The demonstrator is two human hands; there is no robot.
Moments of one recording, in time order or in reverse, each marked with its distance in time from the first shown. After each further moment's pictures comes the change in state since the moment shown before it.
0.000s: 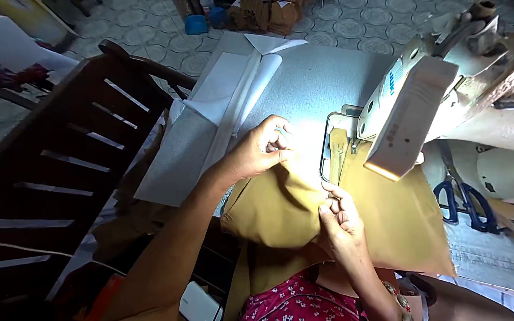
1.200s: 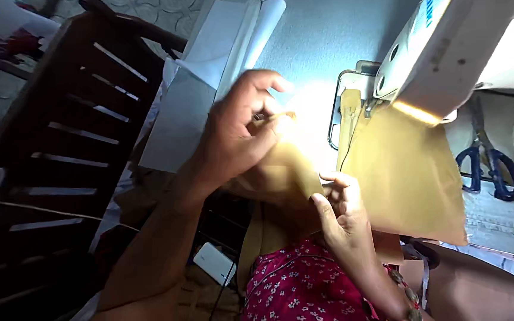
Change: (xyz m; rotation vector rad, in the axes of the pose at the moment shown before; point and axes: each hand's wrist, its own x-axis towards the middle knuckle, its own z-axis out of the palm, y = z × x) left_hand -0.035 0.049 0.002 0.237 0.177 0.248; right_hand -0.031 -0.011 0.010 -0.255 -0.061 -0.151
